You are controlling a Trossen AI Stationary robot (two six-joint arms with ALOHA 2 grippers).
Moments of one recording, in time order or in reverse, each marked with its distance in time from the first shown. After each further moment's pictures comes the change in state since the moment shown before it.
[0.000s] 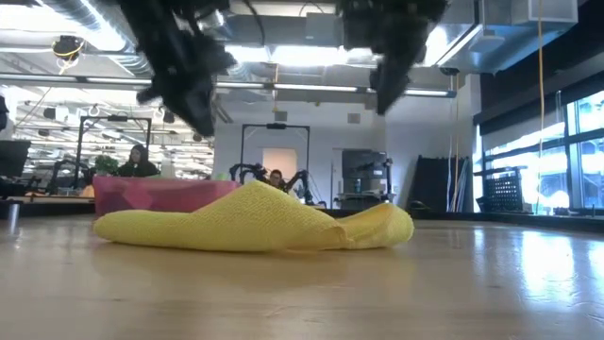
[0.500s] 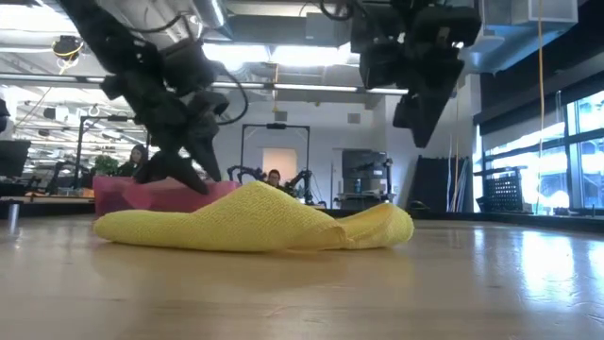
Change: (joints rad) left arm 0.347 0.027 -0.379 0.612 0.750 -0.038; right arm -0.014 0.000 -0.185 0.009 -0.167 -0.015
